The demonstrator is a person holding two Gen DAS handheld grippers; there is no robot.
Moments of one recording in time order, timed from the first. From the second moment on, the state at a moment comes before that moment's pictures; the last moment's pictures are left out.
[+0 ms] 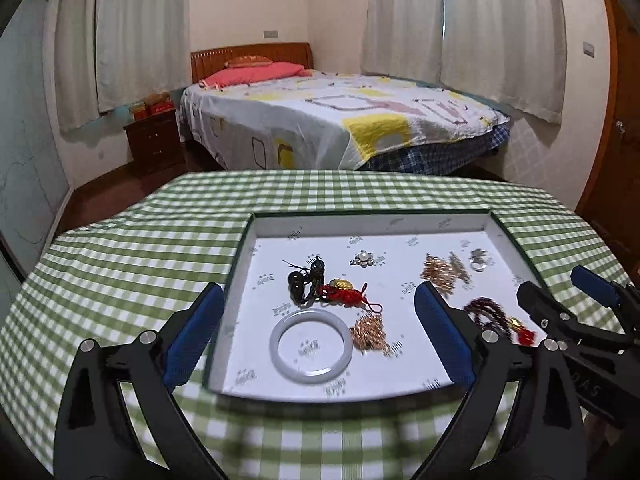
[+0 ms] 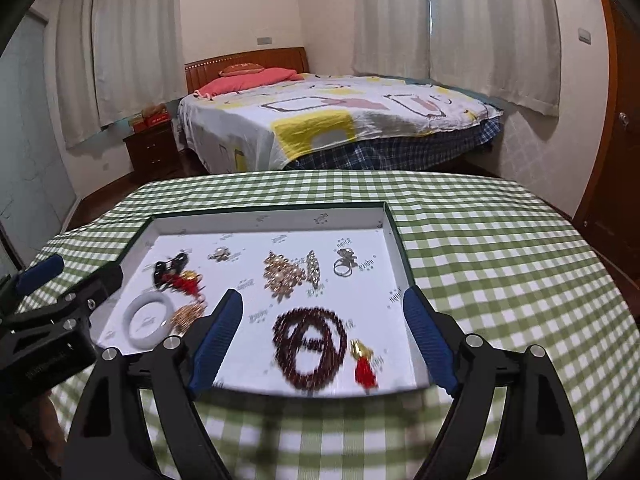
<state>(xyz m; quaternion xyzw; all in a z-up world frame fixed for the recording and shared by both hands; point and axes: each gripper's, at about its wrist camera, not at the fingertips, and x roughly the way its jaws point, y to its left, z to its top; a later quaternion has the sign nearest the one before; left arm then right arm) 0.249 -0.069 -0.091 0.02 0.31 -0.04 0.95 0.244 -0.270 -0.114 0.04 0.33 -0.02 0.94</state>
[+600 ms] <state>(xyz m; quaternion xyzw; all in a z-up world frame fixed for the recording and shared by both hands) 0.129 -0.048 0.003 0.00 0.23 -0.03 0.97 0.132 -0.249 -0.011 0.01 0.24 0.02 0.97</state>
